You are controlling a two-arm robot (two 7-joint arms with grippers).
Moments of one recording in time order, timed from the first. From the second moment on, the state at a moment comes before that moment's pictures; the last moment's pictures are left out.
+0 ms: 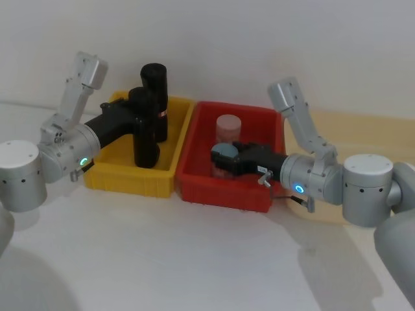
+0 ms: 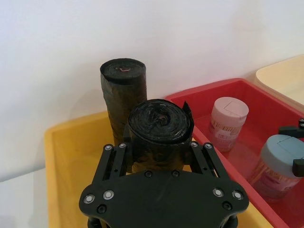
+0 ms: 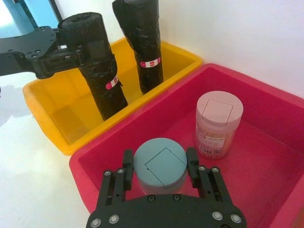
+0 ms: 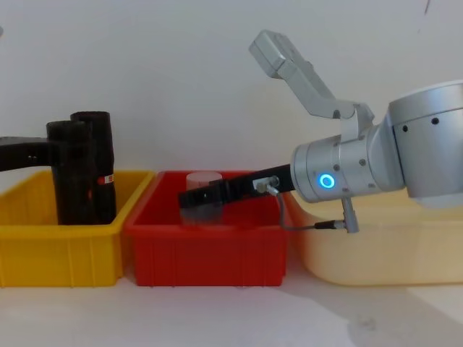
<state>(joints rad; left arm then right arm) -0.48 0.39 0.25 -1.26 -0.43 0.13 -0.37 0.75 0.10 -0.61 -1.00 0.37 0.36 0.48</state>
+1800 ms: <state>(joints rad) -0.71 0.33 0.34 -1.33 -0.52 0.18 -0.55 0.54 0.34 -0.40 -1.65 0.40 0.43 0.30</state>
